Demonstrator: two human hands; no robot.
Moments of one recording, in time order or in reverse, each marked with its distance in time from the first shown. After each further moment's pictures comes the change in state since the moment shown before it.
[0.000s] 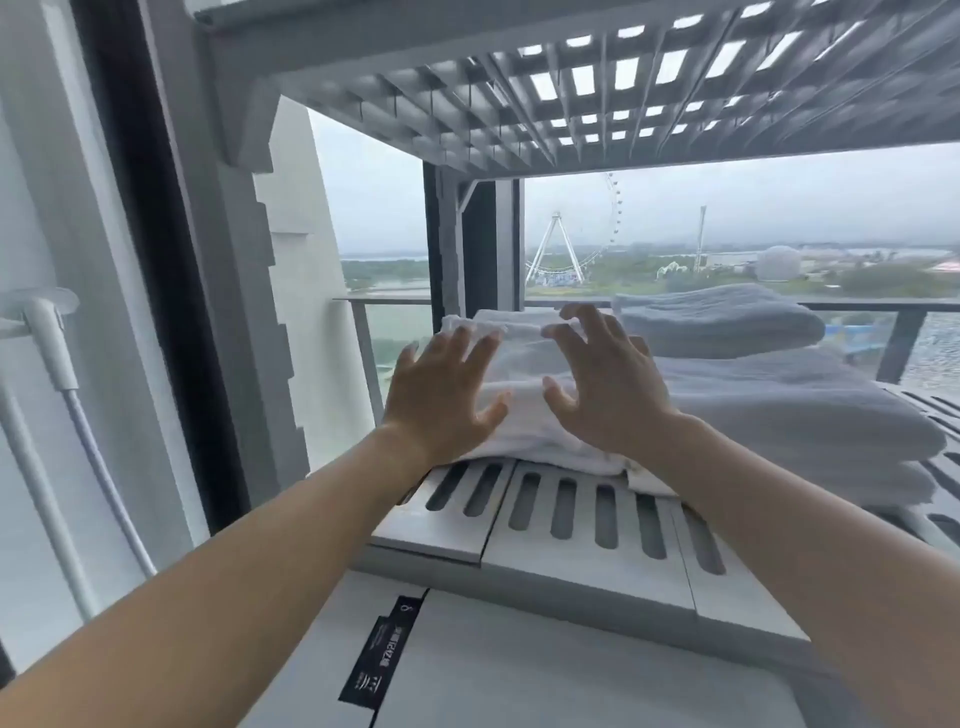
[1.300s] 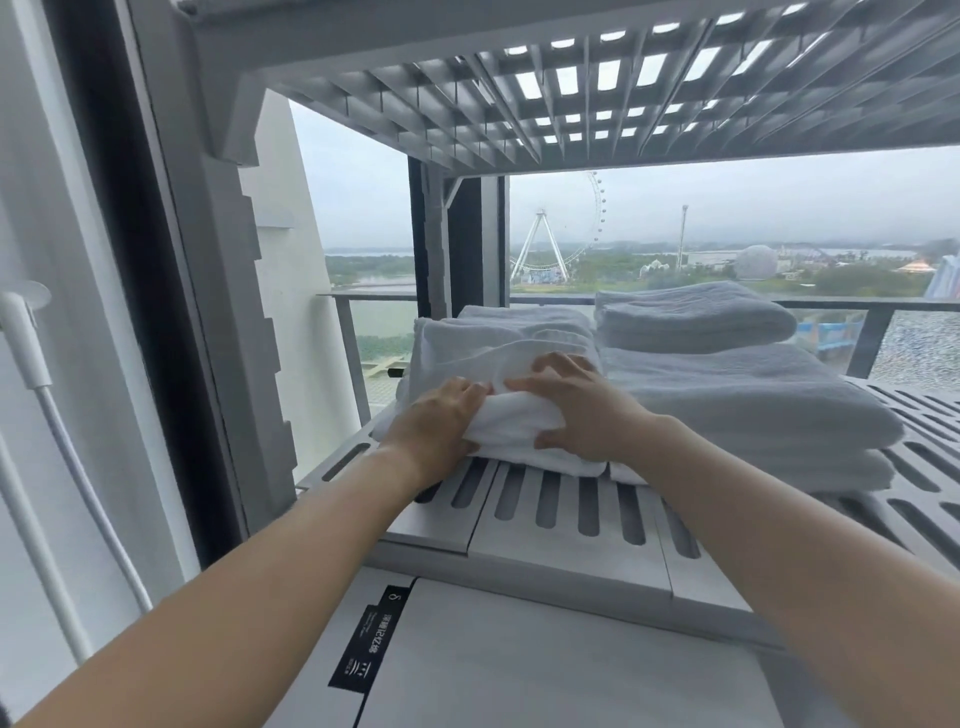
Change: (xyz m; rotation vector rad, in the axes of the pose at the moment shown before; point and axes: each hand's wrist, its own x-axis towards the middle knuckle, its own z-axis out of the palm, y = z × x) left_hand -0.012 0.000 0.036 -0.247 -0.317 0.011; right_hand -0.006 0.020 0.025 0.095 -0.441 -0.033
